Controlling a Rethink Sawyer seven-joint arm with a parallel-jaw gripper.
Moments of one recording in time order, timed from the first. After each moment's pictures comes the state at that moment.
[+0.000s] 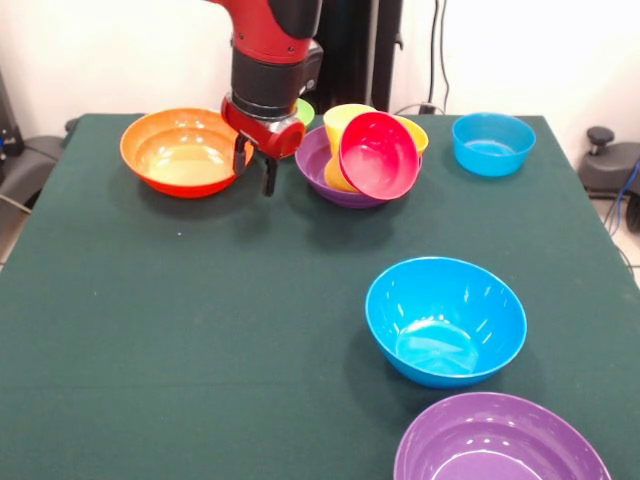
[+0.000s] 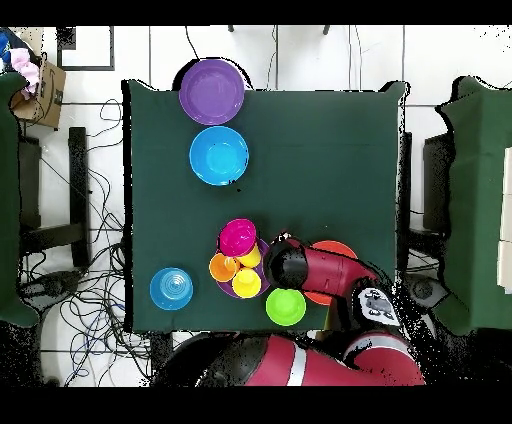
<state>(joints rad) -0.34 -0.49 -0.13 1.85 -0.21 0.16 2.34</state>
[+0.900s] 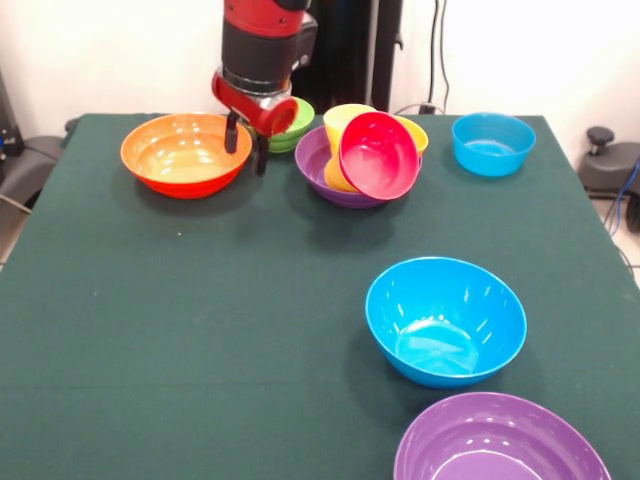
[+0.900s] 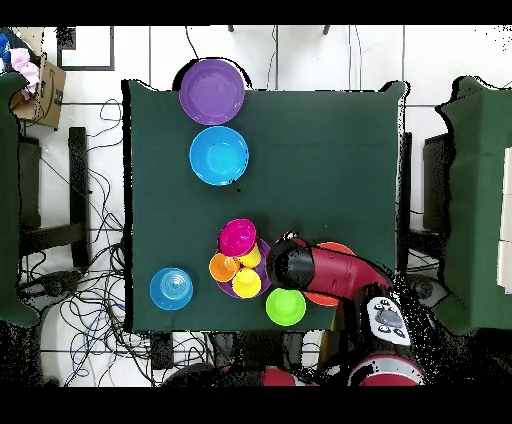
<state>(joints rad) -0.35 -0.58 -0.13 1.87 -0.21 0.25 2.34</state>
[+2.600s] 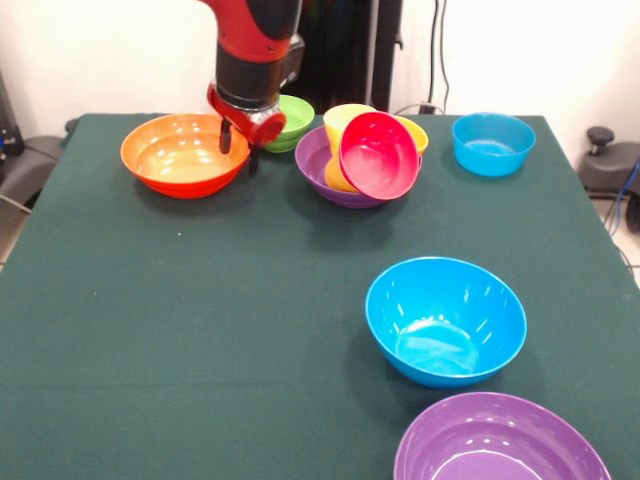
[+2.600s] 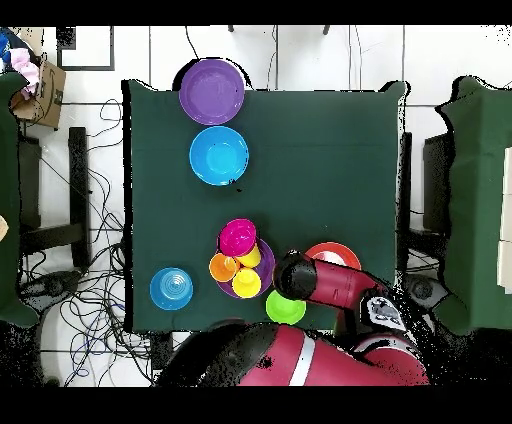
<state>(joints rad) -0.36 -0.44 -0.19 1.87 -0.23 0.20 2.34</state>
